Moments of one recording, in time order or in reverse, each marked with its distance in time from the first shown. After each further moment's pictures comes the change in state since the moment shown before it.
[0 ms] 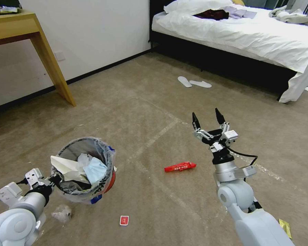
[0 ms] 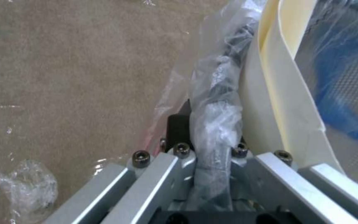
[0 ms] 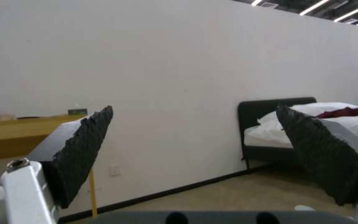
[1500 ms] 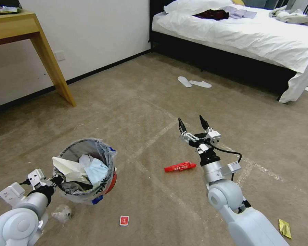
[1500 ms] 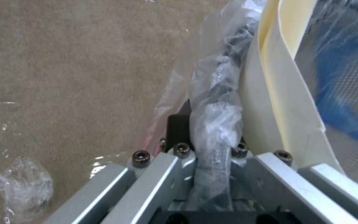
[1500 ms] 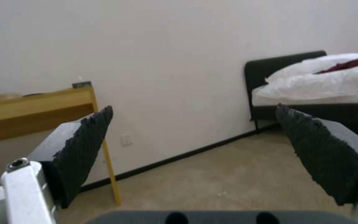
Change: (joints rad) left arm -0.011 -0.013 0.012 0.008 0.011 0.001 0.000; right arm 0.043 -0.029 -0.124 0.011 0.040 -0.130 0.109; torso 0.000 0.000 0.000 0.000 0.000
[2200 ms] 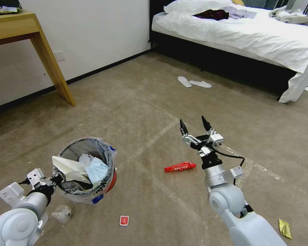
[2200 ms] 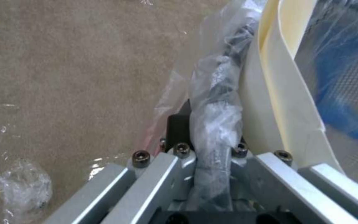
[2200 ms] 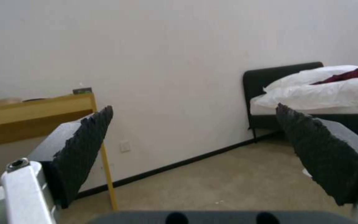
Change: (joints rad) left arm 0.007 -0.004 -0.005 -0.016 -0.001 0.000 0.000; right arm -0.049 0.012 0.028 0.026 -0.035 0.035 -0.012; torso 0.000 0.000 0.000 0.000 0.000
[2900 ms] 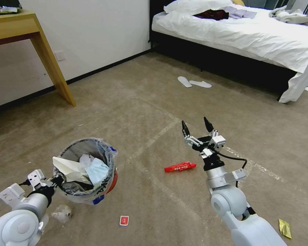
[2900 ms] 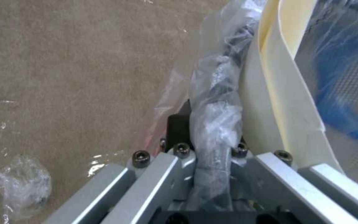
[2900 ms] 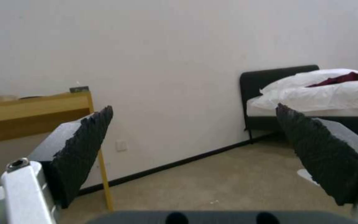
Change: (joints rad) left arm 0.011 -0.012 0.001 -0.011 0.006 -0.001 0.002; right arm -0.026 -0.004 0.017 0.003 -0.016 0.015 -0.003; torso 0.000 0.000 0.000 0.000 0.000
